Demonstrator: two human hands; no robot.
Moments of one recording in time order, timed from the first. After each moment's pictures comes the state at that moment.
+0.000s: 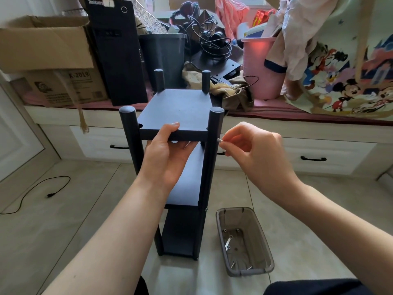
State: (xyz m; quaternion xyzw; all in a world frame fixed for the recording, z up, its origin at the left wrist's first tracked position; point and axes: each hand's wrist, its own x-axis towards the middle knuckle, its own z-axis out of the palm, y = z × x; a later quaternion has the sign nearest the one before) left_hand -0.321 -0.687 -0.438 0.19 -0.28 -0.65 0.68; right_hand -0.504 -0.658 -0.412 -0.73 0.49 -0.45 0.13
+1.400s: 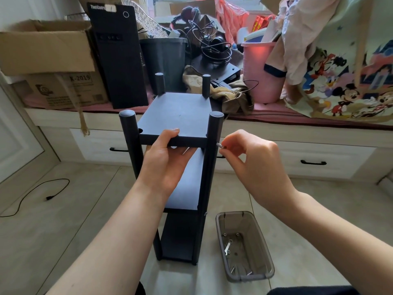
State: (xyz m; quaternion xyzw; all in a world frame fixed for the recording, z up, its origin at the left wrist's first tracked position) left_hand -0.319 -0.686 -0.438 0.21 -0.27 -0.66 0.67; right_hand -0.502 -0.658 -0.420 -0.77 0.45 -0.45 0.01
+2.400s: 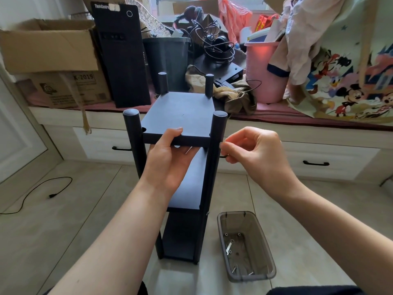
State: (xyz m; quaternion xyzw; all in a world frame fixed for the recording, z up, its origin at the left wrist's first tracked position) left_hand -0.322 -0.681 -0.433 0.23 -0.25 -0.66 0.67; right_hand -0.502 -0.666 -0.413 -0.68 0.47 -0.50 0.28
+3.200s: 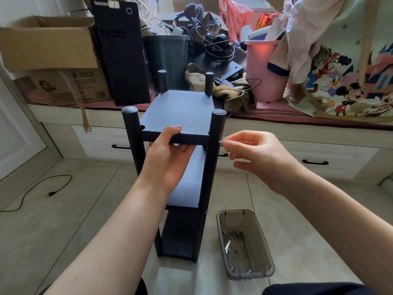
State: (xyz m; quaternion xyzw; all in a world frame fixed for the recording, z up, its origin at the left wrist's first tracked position) left_hand -0.320 -0.683 -0.435 0.18 -0.24 -0.67 0.67; right_hand -0.513 -0.674 -0.407 -0.58 0.46 -0.42 0.52
